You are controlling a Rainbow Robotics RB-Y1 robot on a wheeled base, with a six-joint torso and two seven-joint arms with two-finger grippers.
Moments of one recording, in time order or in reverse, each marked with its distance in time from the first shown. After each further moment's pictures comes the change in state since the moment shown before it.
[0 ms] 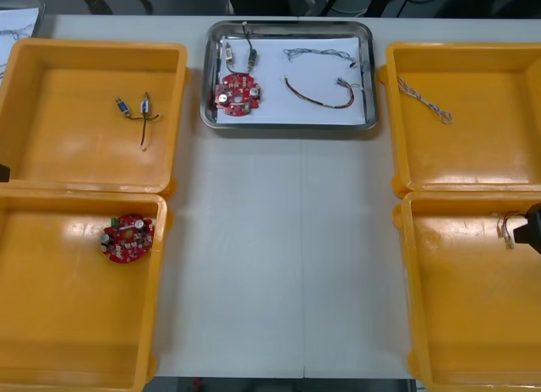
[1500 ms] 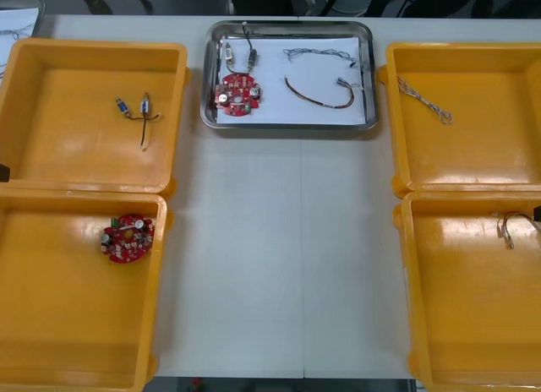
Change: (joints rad) right arm -0.071 0.002 -0.089 0.124 -0.015 0.007 -0.016; left arm 0.000 0.000 0.000 0.000 0.000 0.000 0.000
